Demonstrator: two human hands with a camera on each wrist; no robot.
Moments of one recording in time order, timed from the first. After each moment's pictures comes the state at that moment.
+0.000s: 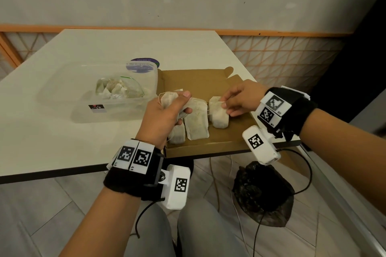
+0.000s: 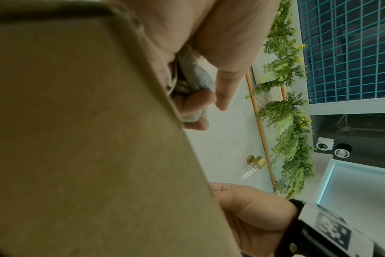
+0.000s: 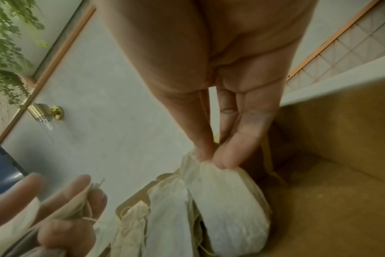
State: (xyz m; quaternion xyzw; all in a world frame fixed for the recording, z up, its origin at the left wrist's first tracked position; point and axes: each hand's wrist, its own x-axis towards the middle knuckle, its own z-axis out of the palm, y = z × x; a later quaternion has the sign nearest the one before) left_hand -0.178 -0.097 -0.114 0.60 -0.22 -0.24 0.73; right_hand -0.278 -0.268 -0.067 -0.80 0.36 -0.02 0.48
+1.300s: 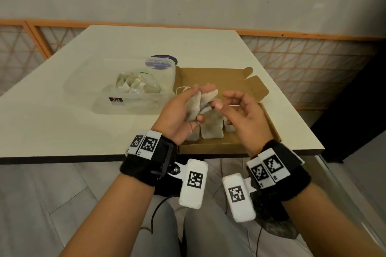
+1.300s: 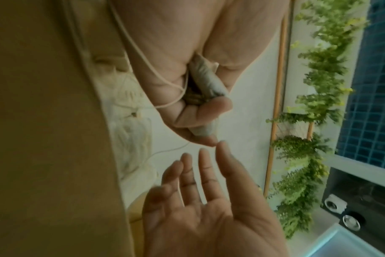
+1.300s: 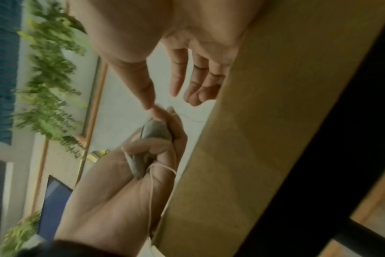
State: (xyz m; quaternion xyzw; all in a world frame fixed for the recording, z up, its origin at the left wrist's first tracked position) left_hand -0.184 -0.094 -0.099 0.43 -0.17 -0.43 0.77; right_hand -0.291 -0.193 -0.107 -0.70 0.22 -0.31 0.60
